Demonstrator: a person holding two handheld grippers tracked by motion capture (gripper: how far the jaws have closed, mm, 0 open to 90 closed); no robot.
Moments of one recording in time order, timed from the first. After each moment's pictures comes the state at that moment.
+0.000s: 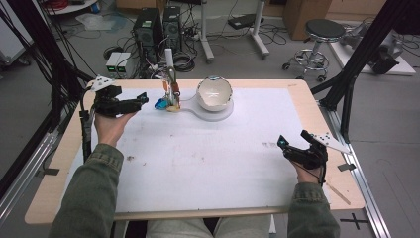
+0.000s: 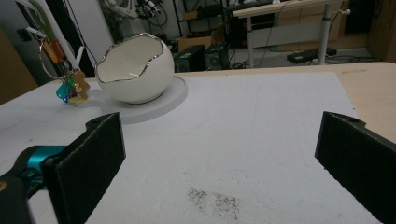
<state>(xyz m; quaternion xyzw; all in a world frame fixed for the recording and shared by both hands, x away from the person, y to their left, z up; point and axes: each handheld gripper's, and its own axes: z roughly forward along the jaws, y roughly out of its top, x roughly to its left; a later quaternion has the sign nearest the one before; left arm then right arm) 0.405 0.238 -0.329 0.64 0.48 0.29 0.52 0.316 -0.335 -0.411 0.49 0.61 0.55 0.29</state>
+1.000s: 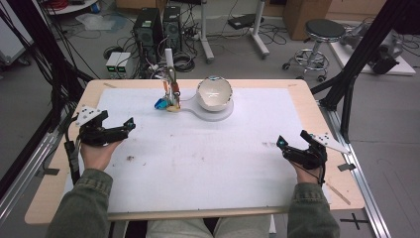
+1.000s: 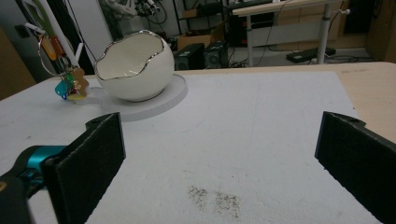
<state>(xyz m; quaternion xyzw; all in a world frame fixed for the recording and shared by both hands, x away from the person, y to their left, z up) 0.343 0.266 -0.374 0.64 0.48 0.31 0.51 0.316 -0.333 -0.411 0.49 0.61 0.55 0.29</state>
